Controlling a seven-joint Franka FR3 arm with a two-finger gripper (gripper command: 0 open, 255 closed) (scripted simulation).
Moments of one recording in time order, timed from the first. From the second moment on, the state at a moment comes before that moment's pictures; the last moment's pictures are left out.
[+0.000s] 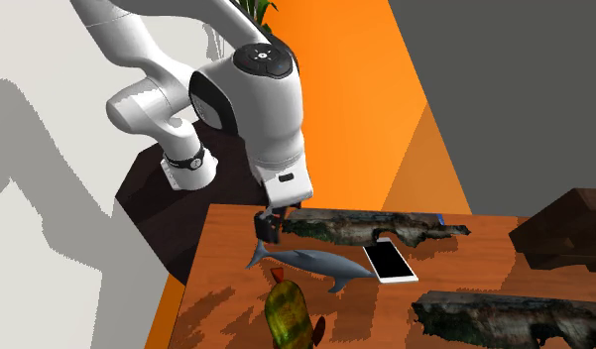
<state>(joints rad) 0.07 -0.26 -0.05 -2.38 -0.08 2.23 -0.23</state>
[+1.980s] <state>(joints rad) 0.09 0.04 -0.05 -2.29 -0.11 2.50 -0.31</state>
